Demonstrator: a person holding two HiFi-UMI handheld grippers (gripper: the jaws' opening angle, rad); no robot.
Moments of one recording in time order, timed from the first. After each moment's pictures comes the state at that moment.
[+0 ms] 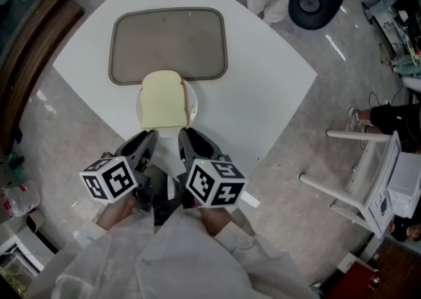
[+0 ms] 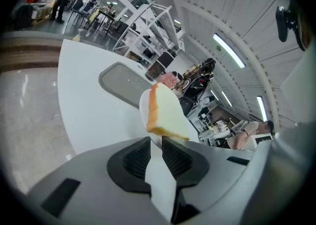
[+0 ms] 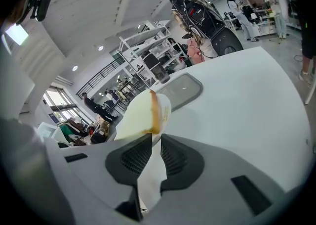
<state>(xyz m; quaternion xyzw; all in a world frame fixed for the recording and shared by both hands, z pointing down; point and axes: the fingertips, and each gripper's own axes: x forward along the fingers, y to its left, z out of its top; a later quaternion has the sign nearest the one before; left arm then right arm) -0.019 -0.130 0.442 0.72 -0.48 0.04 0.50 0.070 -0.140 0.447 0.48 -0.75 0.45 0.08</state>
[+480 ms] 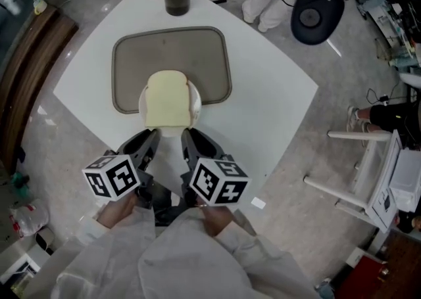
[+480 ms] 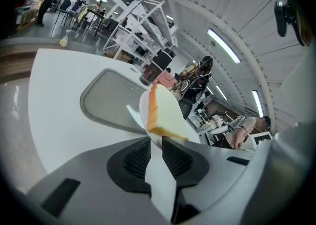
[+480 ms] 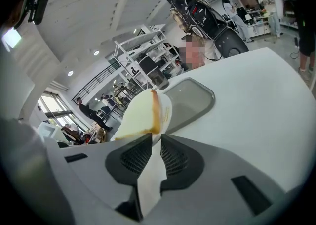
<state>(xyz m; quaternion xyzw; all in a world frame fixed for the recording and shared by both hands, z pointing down) -0.050 -0.212 0.432 0.75 -0.45 0.06 0.48 0.039 -0.213 0.440 0.50 -0.73 0.46 0.06</state>
